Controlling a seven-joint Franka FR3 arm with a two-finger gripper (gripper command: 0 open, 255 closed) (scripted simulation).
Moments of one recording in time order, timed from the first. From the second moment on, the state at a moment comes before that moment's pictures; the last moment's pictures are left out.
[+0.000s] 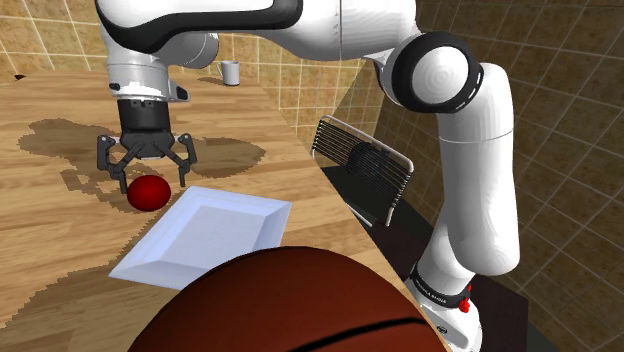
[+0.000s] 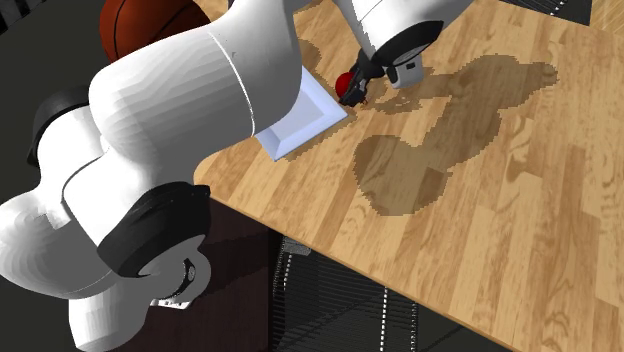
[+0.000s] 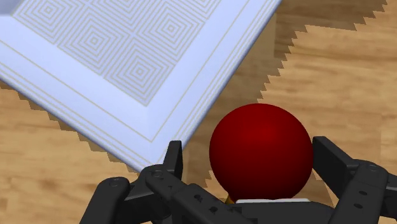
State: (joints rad) arm 0.29 0.44 0.32 -1.34 0.24 1.61 0.94
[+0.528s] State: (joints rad) arm 0.29 0.43 0.32 -1.35 0.25 1.62 0.94
